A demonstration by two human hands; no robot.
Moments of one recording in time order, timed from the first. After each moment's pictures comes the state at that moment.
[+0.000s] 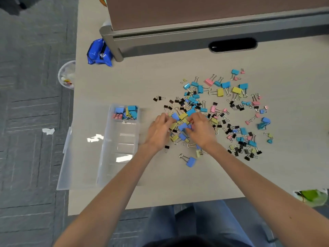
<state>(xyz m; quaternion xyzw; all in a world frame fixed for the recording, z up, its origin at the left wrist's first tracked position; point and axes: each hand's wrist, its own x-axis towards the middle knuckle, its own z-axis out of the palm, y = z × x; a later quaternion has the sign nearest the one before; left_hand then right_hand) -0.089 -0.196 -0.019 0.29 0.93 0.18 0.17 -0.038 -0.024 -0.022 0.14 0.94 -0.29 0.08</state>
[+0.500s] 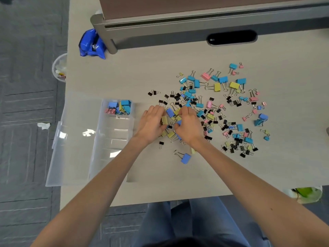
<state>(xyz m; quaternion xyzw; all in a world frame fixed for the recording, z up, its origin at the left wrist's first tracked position) -0.101 -0.199 -0.021 0.28 0.94 0.18 0.11 -0.047 -0.046 -0.022 0.12 0.95 -0.27 0.06</state>
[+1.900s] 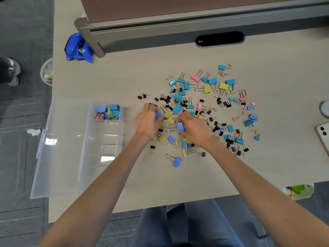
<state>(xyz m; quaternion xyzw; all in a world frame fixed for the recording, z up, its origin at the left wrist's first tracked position) -0.112 -0.161 -0.023 0.13 0.97 0.17 0.14 -0.034 0.013 -0.018 -0.03 0.97 -0.18 0.13</state>
